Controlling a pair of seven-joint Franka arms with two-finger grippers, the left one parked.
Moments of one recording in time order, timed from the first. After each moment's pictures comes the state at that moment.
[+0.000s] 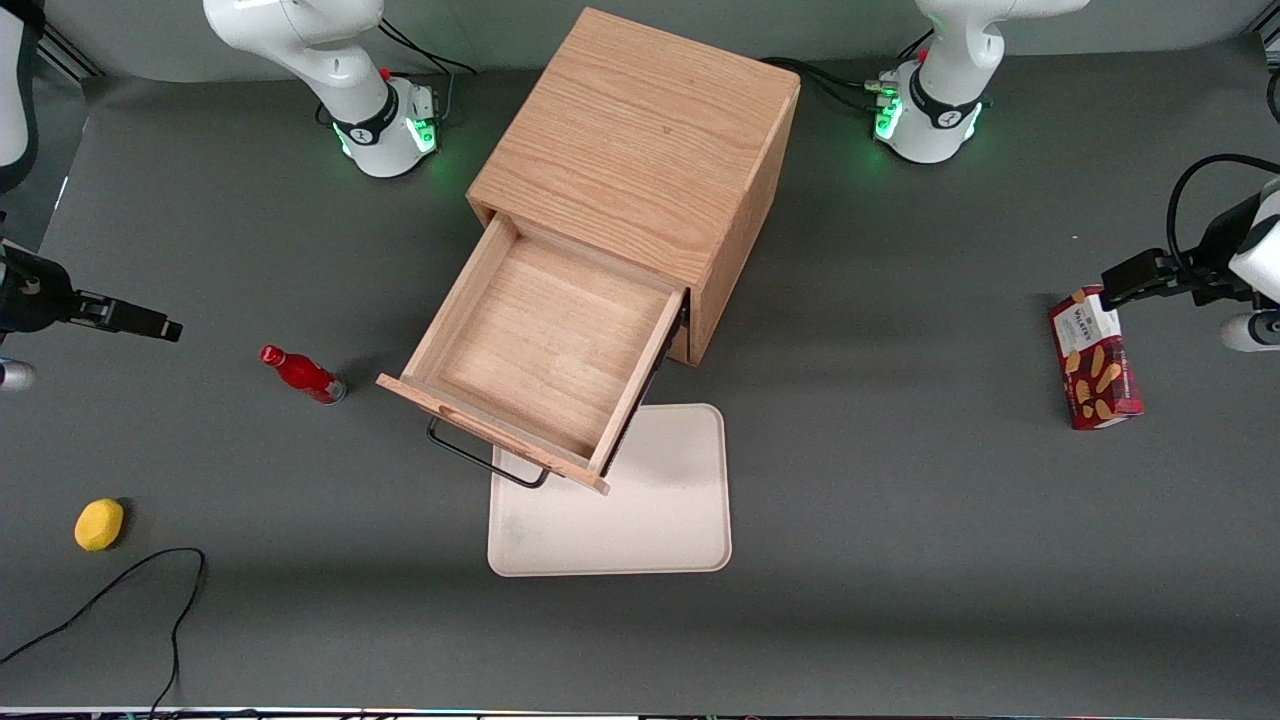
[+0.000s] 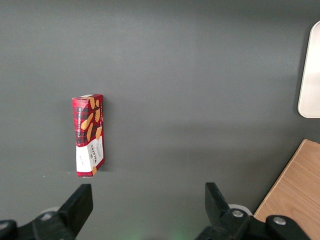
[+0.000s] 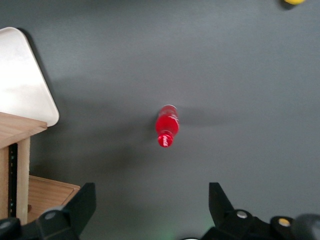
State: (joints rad) arm 0.16 0.10 -0.33 -1.61 0.08 1.55 0.09
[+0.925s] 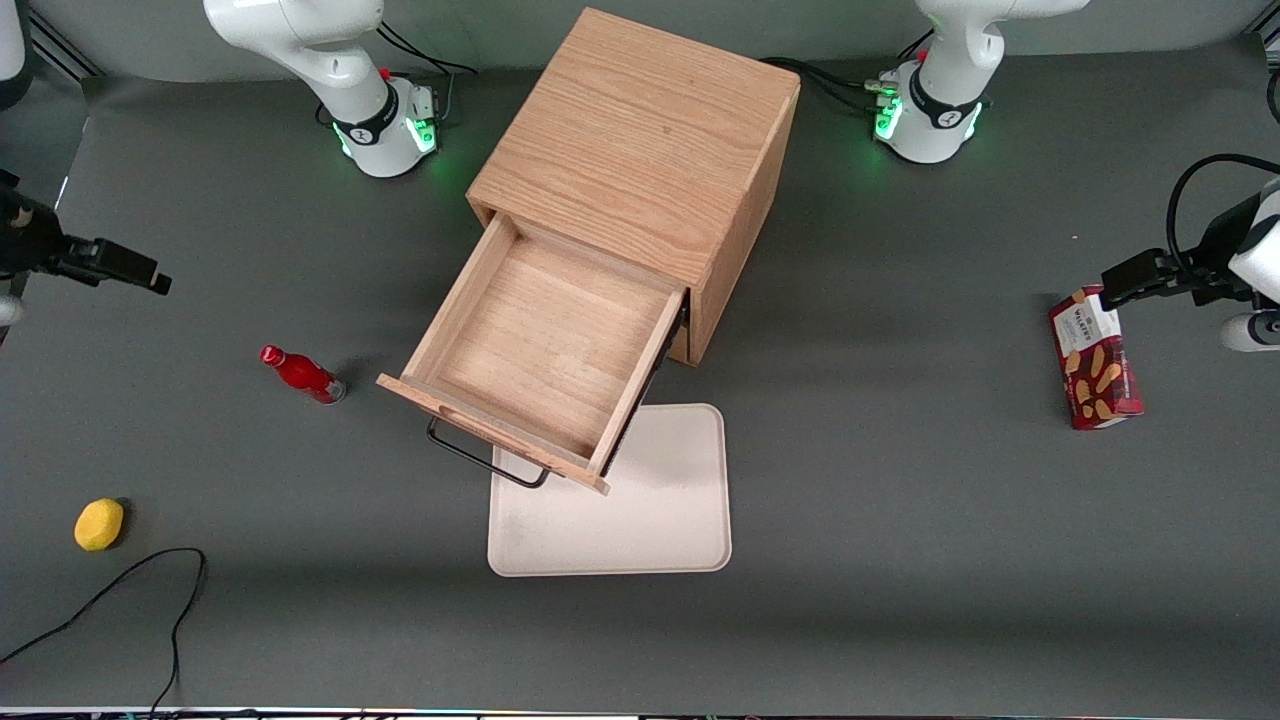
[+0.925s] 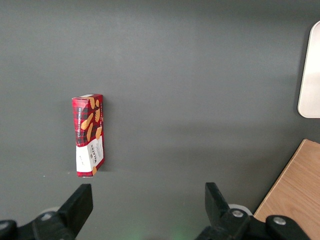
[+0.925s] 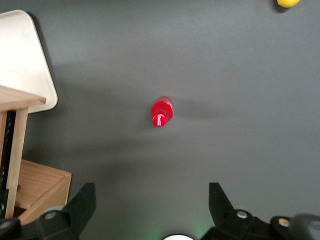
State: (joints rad) arm 0.02 -0.13 -0.14 -1.82 0.03 1.61 0.05
